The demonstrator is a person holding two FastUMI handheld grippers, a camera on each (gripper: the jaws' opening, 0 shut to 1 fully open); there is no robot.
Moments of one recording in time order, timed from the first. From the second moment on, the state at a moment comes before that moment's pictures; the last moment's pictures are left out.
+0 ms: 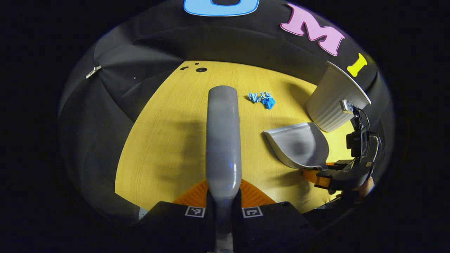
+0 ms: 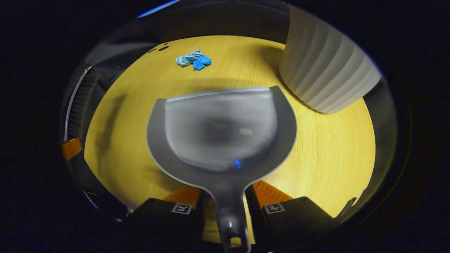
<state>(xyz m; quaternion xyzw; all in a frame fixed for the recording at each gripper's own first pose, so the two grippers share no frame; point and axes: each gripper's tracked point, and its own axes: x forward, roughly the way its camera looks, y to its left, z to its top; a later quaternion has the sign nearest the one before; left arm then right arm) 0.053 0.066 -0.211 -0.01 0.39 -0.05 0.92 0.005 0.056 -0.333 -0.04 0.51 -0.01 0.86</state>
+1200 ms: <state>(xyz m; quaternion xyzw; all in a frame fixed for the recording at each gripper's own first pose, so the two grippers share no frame) 0.339 0.023 -0.221 0.38 0.39 -0.20 0.82 0.000 0.017 -0.323 -0.11 0.53 0.14 0.83</state>
